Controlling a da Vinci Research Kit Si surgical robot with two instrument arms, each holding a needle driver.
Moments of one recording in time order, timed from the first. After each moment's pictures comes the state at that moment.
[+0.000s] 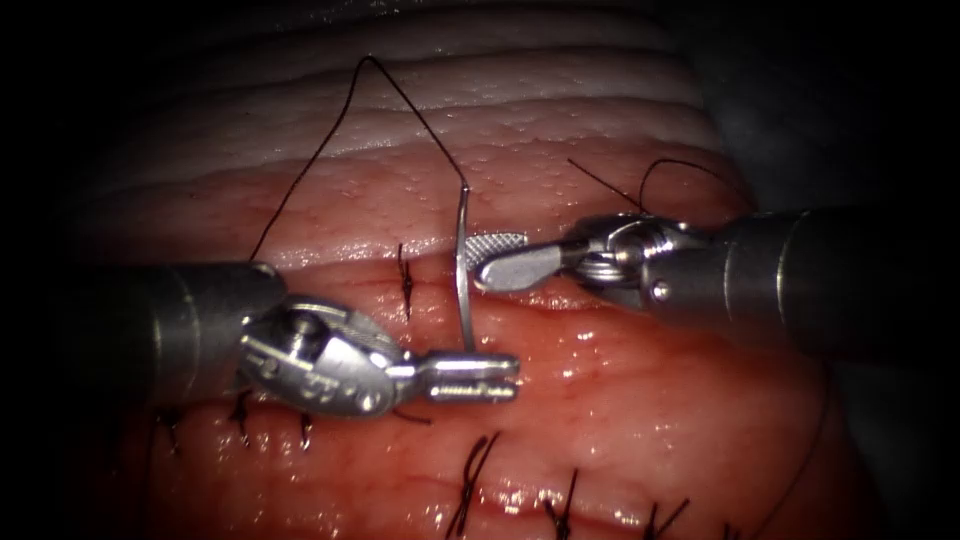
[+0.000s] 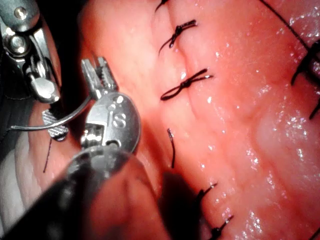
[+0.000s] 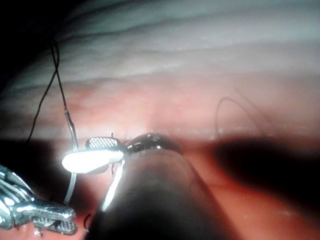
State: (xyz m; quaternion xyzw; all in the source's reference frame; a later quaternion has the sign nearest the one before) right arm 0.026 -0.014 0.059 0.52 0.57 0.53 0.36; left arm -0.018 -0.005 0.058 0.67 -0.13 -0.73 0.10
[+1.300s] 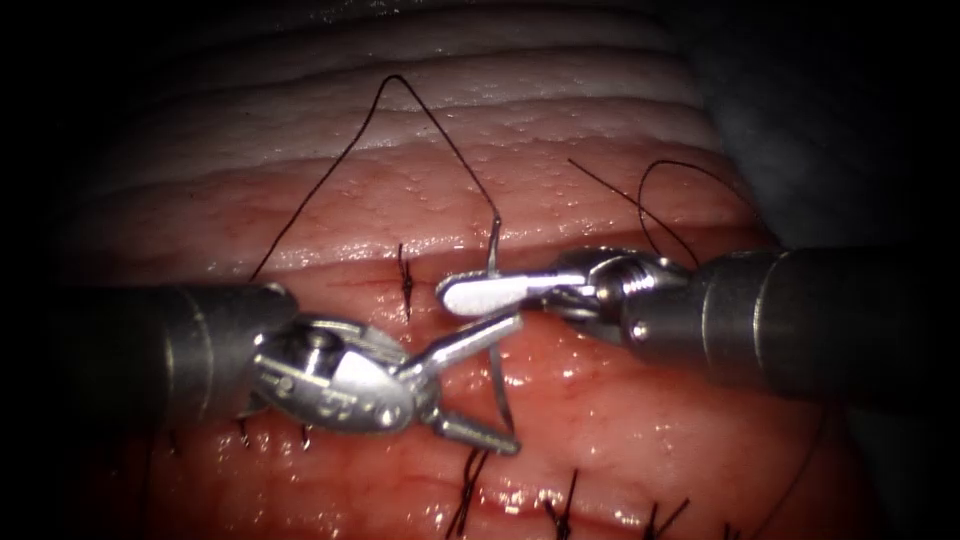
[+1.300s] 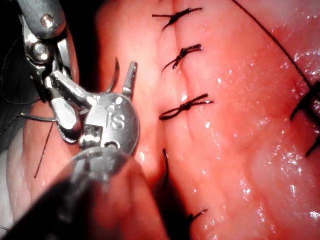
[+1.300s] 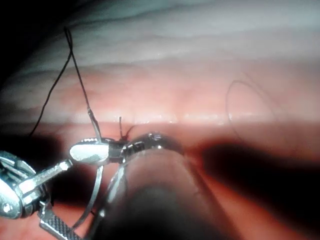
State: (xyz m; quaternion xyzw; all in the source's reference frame) right arm 0.026 -0.014 0.059 0.40 0.59 0.53 0.47; left arm -0.019 -0.006 0.057 0.68 -0.11 -0.72 0.06
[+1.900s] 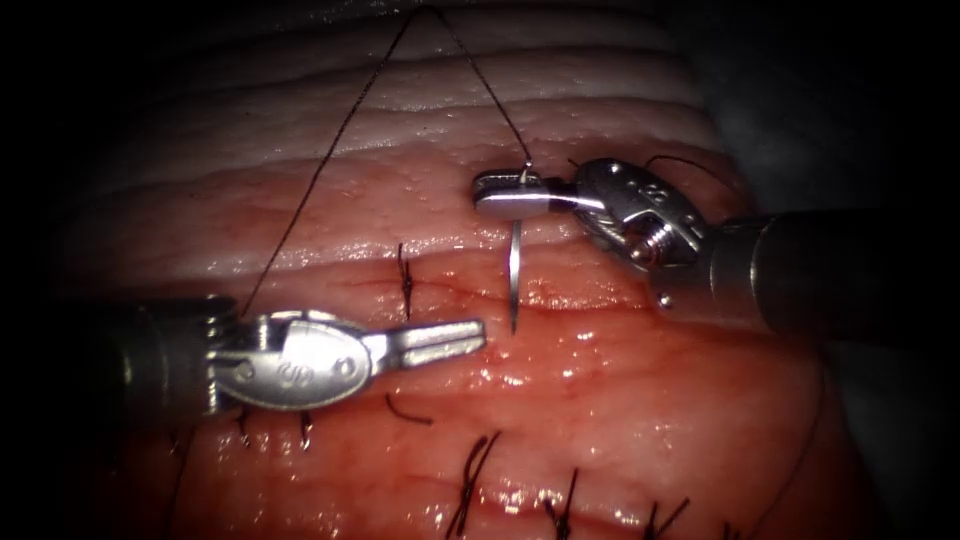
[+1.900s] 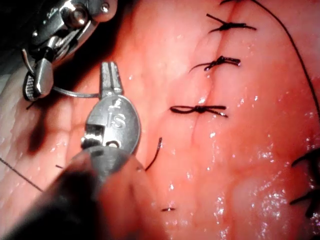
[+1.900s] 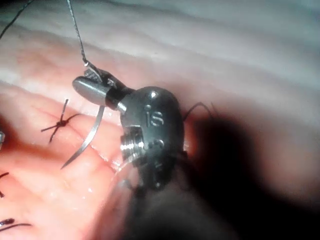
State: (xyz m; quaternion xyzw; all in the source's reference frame) right arm 0.023 -0.007 0.066 0.13 0.68 0.38 0.62; left arm -0.016 -0.004 0.062 0.60 -0.06 -0.78 -0.14
